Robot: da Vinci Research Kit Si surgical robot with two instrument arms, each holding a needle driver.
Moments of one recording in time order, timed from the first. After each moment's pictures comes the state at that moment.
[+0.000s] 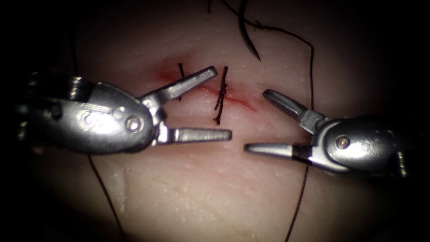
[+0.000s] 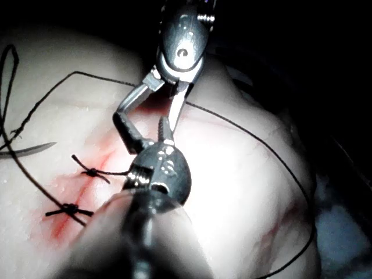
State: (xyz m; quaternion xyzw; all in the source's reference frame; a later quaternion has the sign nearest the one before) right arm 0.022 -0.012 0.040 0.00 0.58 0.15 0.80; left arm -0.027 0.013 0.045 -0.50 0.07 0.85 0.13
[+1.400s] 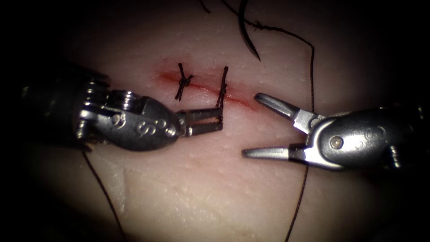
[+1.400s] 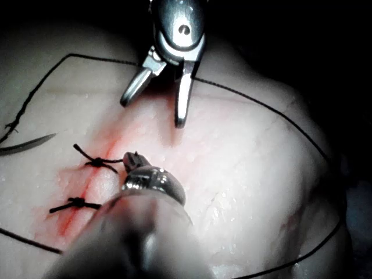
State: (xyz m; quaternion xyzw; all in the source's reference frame) right arm 0.022 -0.012 0.041 -0.01 0.60 0.09 0.80; left arm -0.027 0.012 0.053 -0.40 0.05 0.92 0.04
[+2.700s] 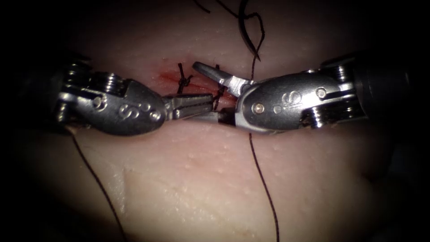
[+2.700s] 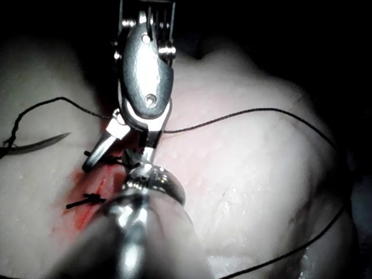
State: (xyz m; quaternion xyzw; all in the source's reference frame) right arm 0.031 -0.009 0.046 -0.07 0.58 0.04 0.81; left arm -0.025 0.013 0.051 -0.41 0.05 0.91 0.05
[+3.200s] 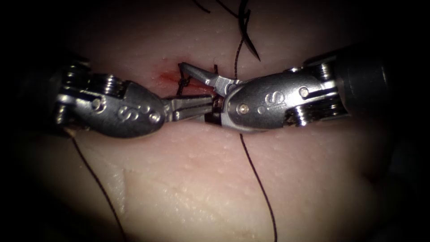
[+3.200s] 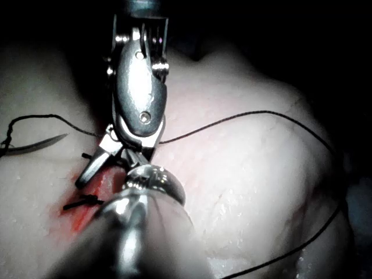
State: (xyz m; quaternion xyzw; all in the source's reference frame) right arm 0.032 -0.009 0.047 -0.09 0.58 0.02 0.81; left arm -0.025 0.013 0.051 -0.41 0.05 0.91 0.05
